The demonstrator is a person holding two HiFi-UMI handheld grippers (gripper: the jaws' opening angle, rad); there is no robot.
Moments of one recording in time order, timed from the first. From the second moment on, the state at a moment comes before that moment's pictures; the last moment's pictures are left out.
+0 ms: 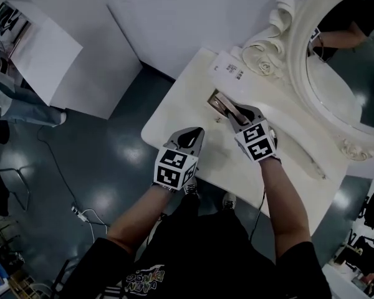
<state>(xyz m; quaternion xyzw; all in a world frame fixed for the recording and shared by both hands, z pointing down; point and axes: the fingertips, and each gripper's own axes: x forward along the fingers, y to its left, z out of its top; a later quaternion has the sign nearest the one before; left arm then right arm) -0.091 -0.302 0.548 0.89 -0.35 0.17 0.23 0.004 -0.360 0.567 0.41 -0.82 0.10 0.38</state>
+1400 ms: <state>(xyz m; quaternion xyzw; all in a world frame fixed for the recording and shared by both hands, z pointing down) -0.093 -0.299 0.553 0.89 -0.34 0.17 0.24 0.028 -0.332 0.553 0.44 -0.80 0.12 0.39</state>
